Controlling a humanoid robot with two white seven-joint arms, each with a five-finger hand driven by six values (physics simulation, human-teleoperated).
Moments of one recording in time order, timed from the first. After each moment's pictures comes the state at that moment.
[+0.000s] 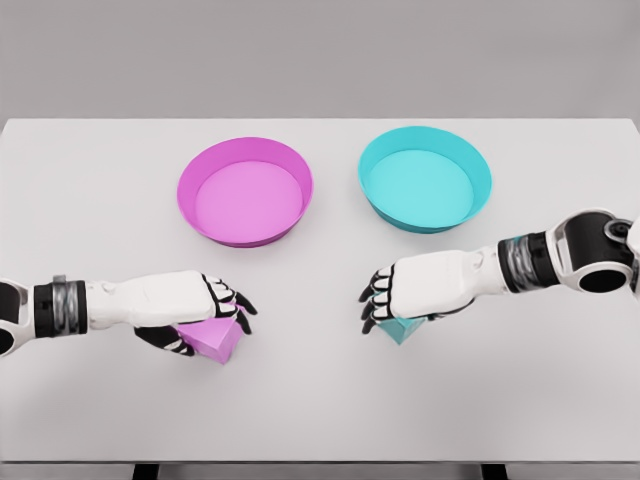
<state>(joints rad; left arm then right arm) -0.35 0.87 -0.65 -1.69 -0.29 -0.61 -0.50 -1.14 -0.89 1.54 -1.65 0.39 -0.61 0.27</state>
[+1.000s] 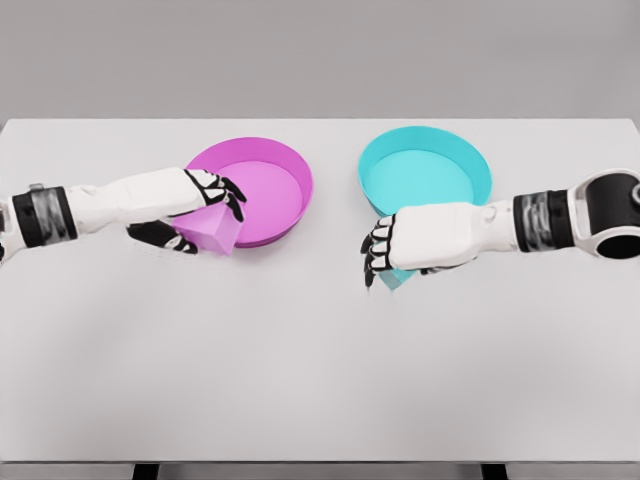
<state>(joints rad) -0.58 0.77 -0.60 -1.47 -0.22 -0.61 -0.50 -1.14 -0.90 1.39 -1.65 0.37 -0.61 0.27</state>
